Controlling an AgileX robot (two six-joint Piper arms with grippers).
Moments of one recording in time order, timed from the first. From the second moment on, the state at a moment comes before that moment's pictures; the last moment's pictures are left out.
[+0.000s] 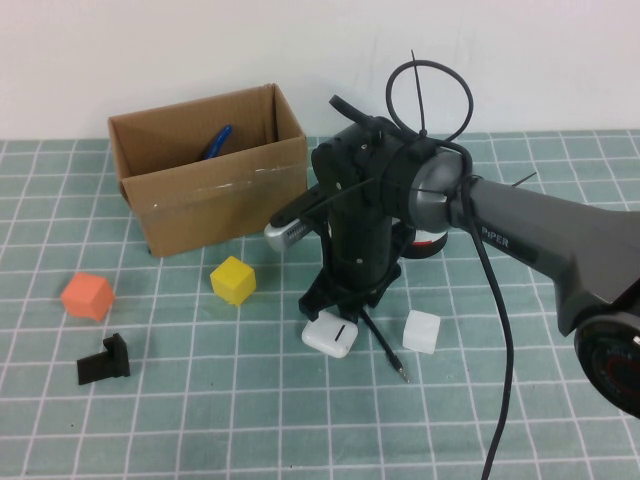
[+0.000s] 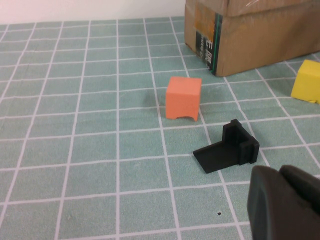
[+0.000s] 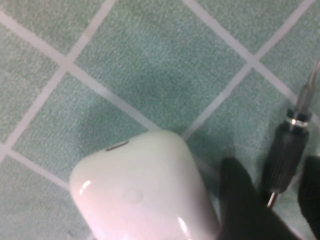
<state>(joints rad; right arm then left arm) 0.68 2.25 -1.98 -0.09 1.18 -0.01 -0.13 -0.01 0.03 0.03 0.35 0.04</state>
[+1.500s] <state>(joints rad) 0.68 1.84 -1.98 -0.24 1.19 0.11 -0.13 -0.01 0.03 0.03 0.35 0.04</state>
